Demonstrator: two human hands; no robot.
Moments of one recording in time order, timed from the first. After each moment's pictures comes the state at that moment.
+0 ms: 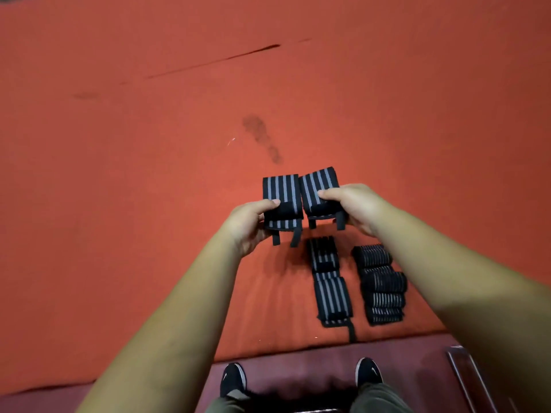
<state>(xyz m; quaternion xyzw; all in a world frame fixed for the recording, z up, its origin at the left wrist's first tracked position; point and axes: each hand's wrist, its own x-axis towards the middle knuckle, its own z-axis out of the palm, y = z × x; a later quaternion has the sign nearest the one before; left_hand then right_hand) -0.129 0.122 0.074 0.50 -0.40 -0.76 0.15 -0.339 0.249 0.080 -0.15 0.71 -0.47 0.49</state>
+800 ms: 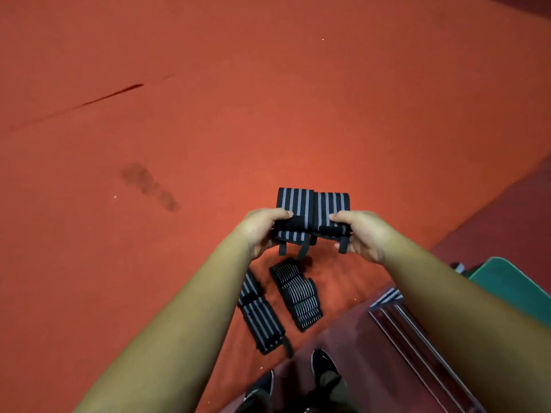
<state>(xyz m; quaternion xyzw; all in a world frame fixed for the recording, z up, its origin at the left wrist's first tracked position) -0.337 0.212 0.115 0.37 -0.52 -0.76 -0.10 -0.437 0.426 0.132 0.09 0.70 -0.59 0.40</state>
